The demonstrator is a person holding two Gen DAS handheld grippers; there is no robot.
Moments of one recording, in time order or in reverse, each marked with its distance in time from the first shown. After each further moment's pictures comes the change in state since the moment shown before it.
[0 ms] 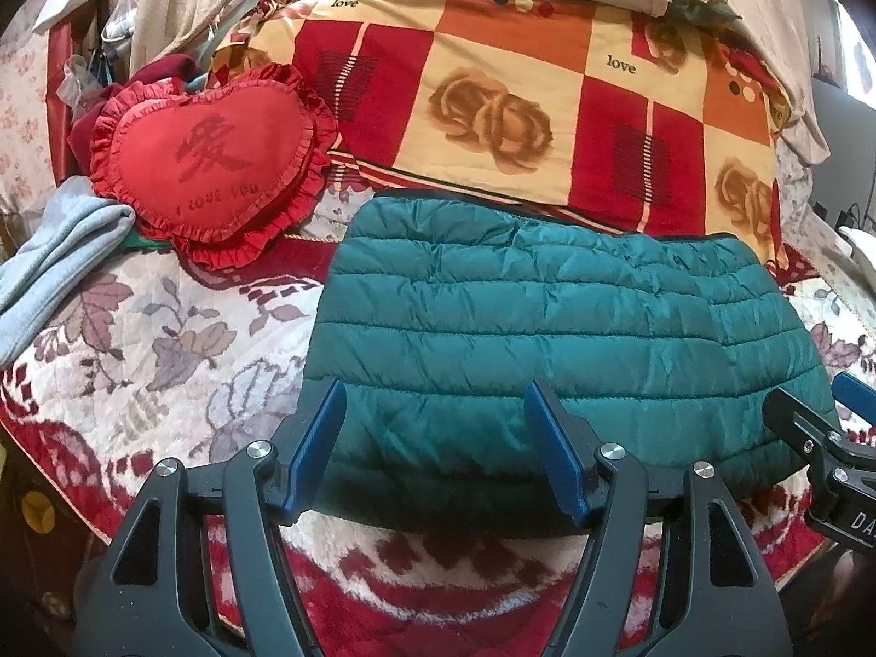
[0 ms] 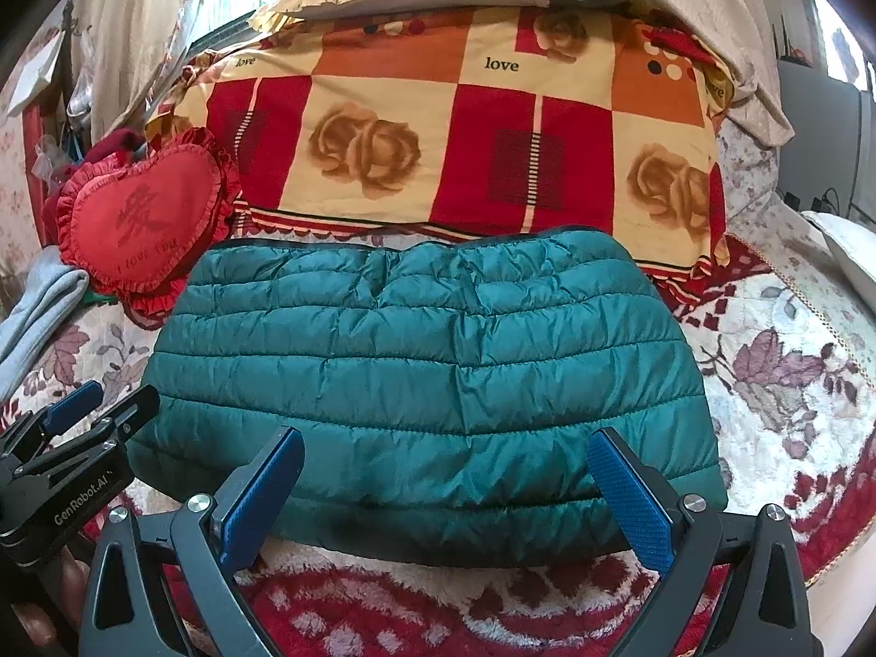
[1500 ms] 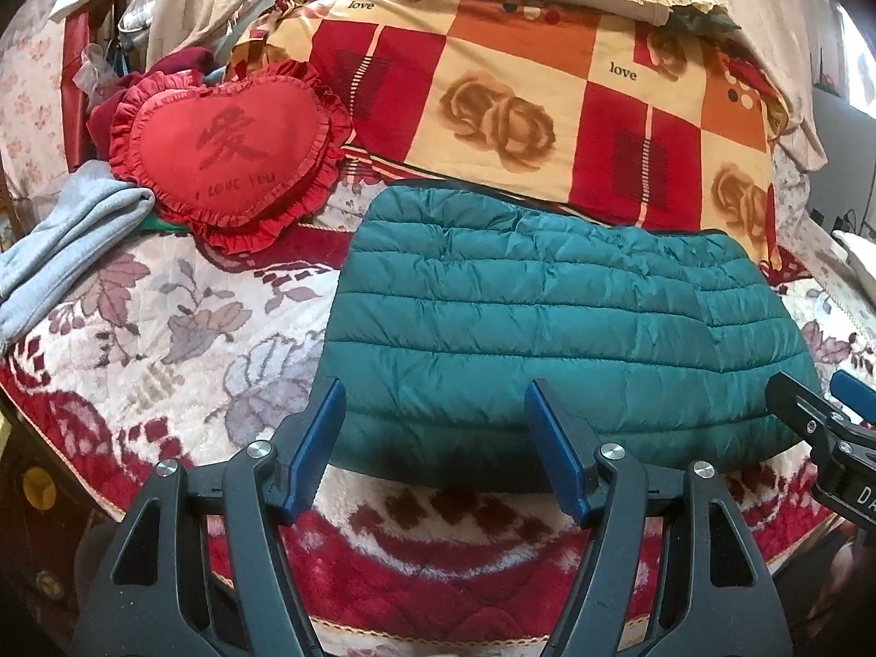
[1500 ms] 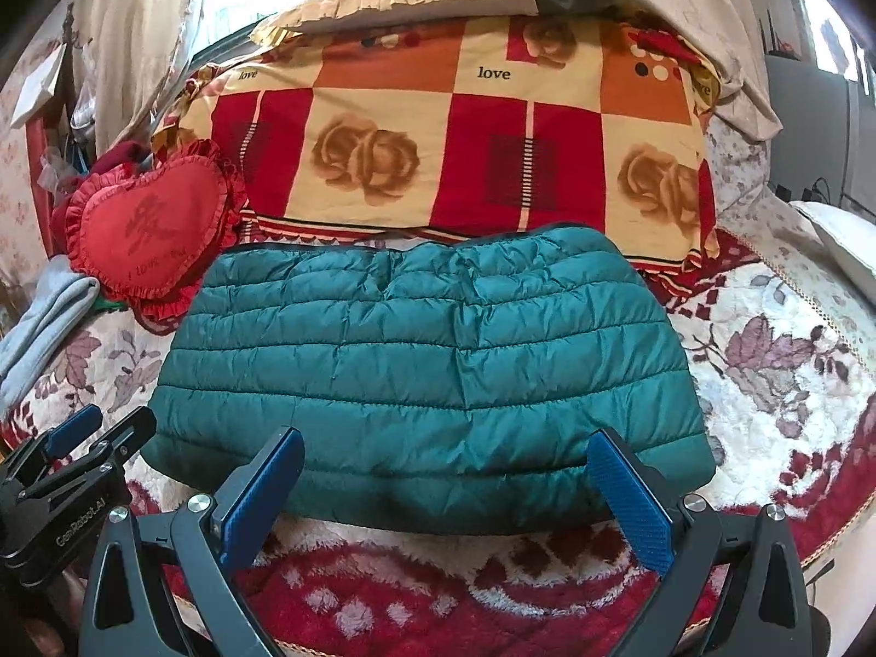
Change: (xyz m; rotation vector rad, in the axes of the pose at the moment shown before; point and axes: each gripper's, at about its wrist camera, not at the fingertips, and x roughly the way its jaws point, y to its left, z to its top) left arm -0.027 0.005 -0.020 -0.029 -0.001 0.005; right arm -0.023 -0.003 -0.013 0.020 -0.024 0.008
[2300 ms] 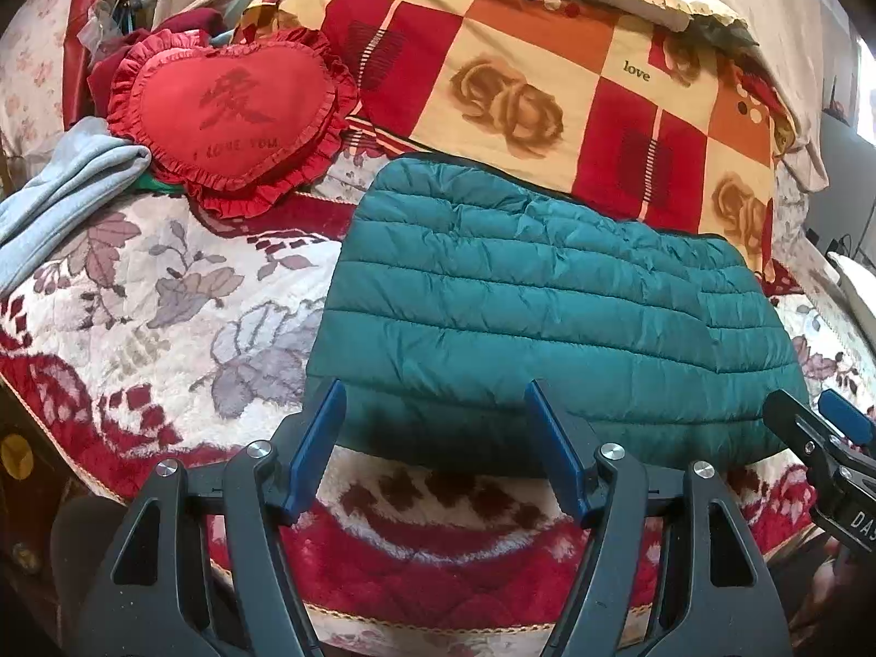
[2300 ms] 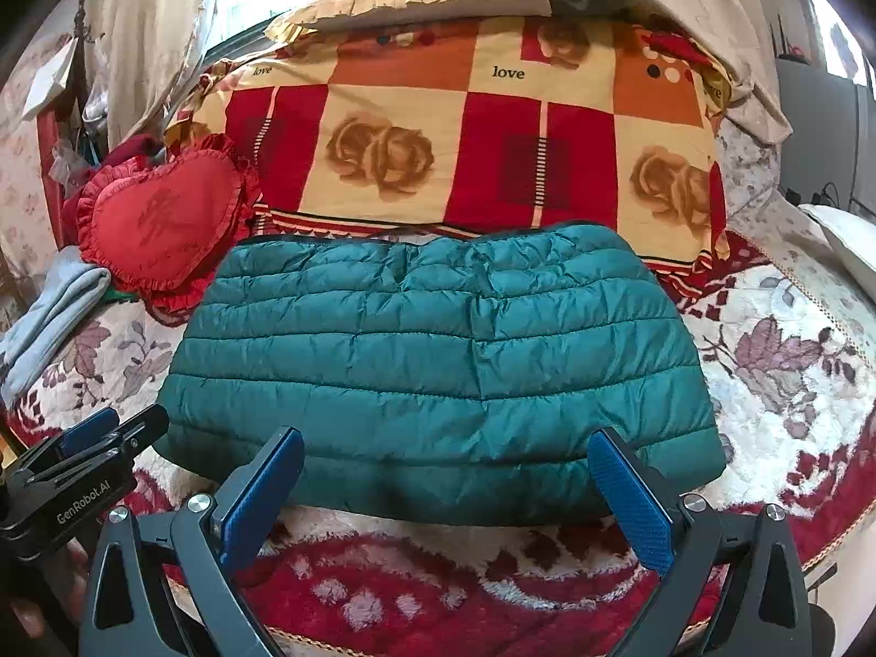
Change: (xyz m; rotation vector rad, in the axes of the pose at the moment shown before) left arm 0.006 0.013 -0.005 -0.077 0.049 -0.044; right arm -0.002 0.006 -0.006 -0.011 0.000 0.025
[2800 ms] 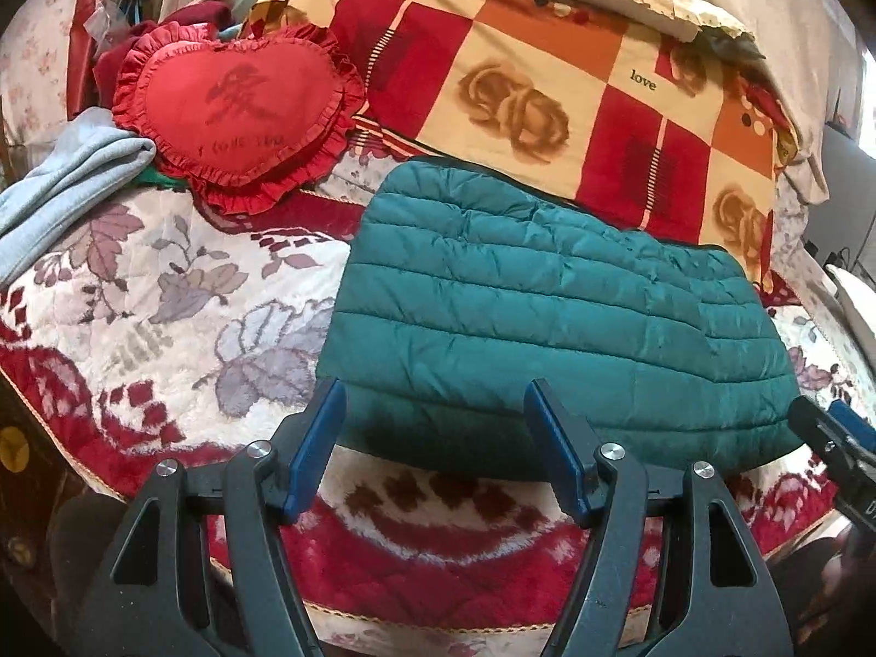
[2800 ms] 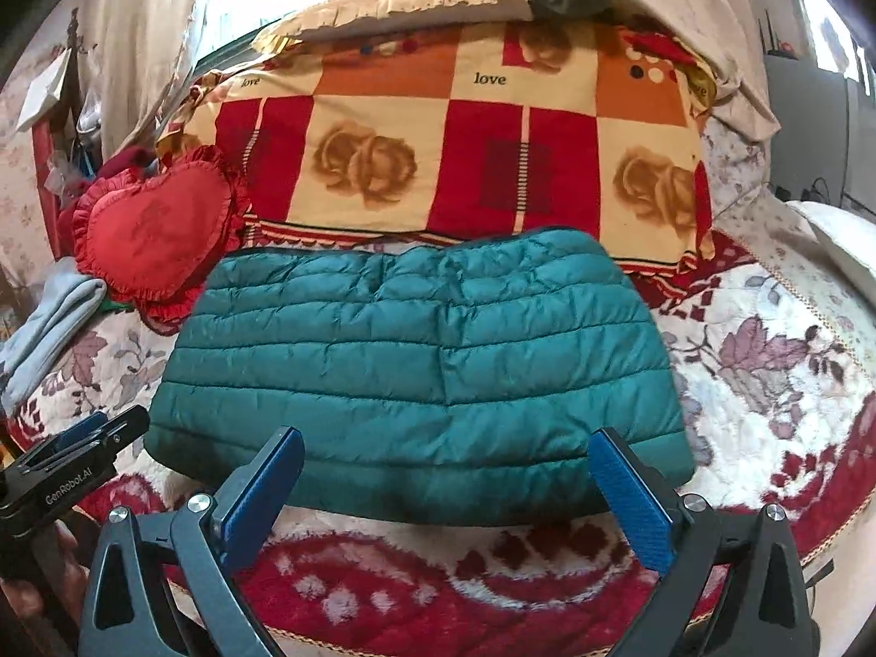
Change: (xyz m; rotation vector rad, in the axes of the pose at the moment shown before) left arm -0.003 0.009 0.002 -0.031 0.005 -0.015; right arm -0.008 -0.021 0.003 0.015 -0.006 -0.001
